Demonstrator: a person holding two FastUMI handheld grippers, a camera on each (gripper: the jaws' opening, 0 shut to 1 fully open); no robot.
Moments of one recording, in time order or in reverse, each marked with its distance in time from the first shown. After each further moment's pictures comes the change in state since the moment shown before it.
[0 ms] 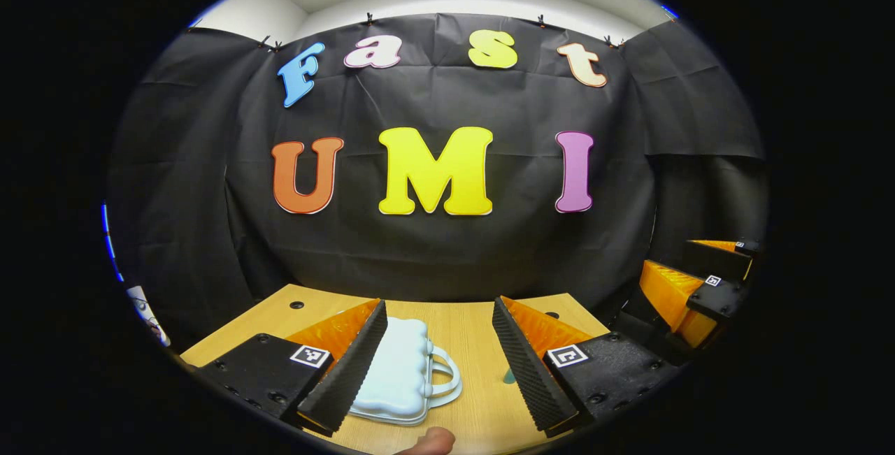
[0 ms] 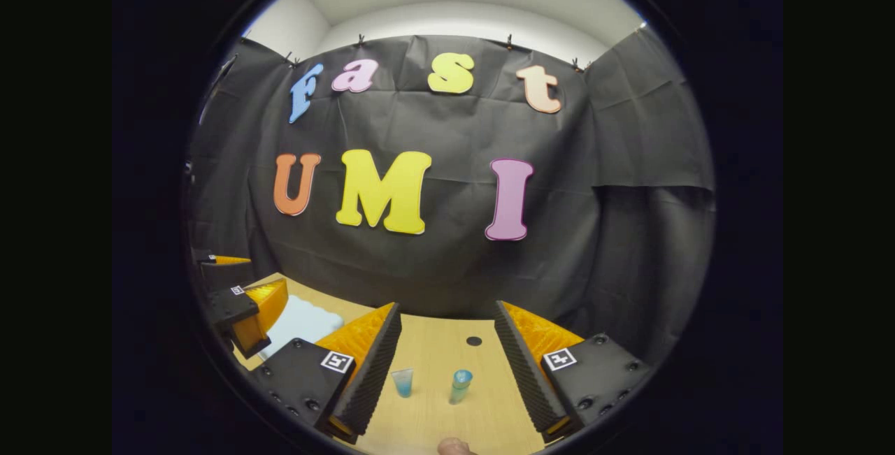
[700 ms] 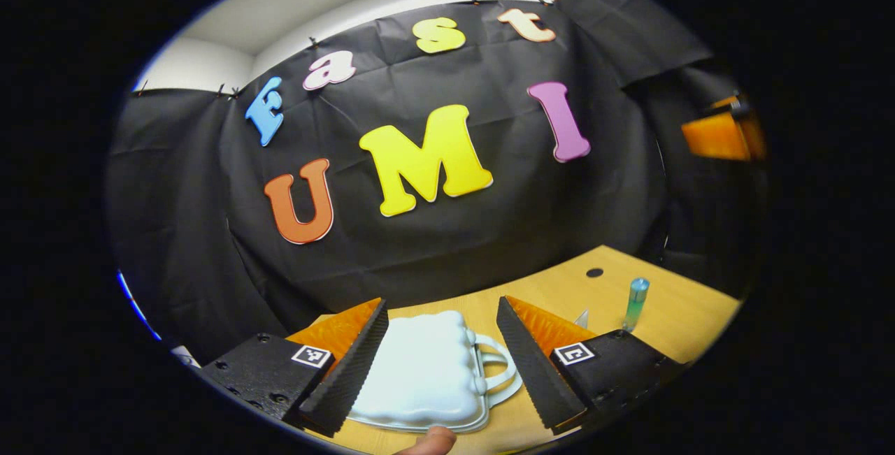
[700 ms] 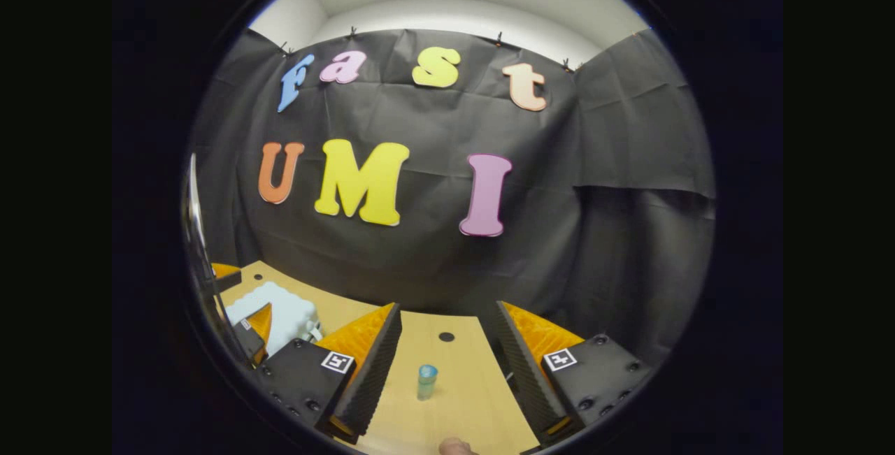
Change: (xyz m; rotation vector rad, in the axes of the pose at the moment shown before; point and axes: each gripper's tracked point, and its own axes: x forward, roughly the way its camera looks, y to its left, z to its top) left arm 0.035 0.012 -0.088 0.381 0.010 0.037; right arm 0.003 -0.068 -0.013 -0.046 0.015 -0.103
